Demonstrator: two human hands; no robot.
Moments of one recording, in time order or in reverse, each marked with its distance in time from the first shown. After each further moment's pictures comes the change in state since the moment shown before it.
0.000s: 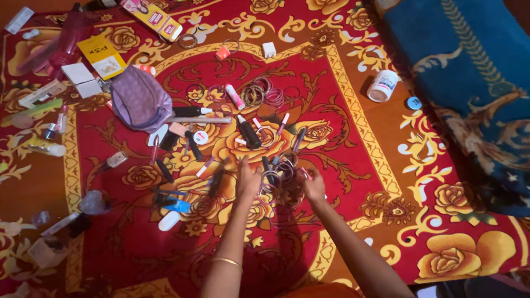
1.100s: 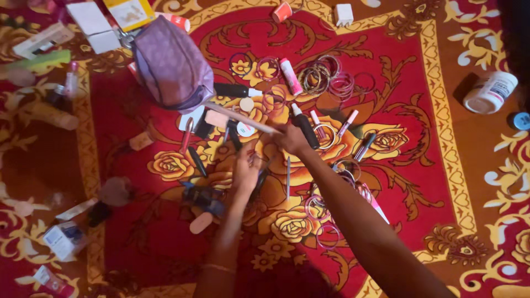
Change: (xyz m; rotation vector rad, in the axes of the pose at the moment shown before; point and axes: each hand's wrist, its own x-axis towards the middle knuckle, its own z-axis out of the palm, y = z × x) left_hand 0.105 -0.192 -0.047 -0.366 0.030 -0.207; right_hand 0.094 -0.126 0.259 -0.724 -0.610 -0.405
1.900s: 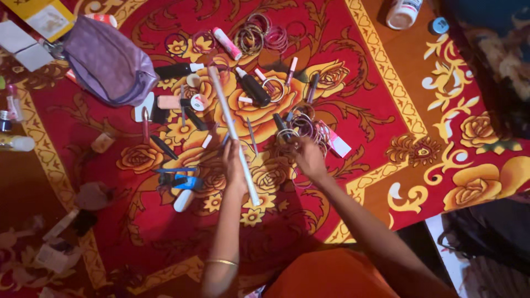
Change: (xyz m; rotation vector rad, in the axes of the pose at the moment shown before) left_hand -0.138 0.078 0.011 -0.615 -0.109 -0.371; right_hand -0.274 0.057 0.014 0.146 0.451 0.183
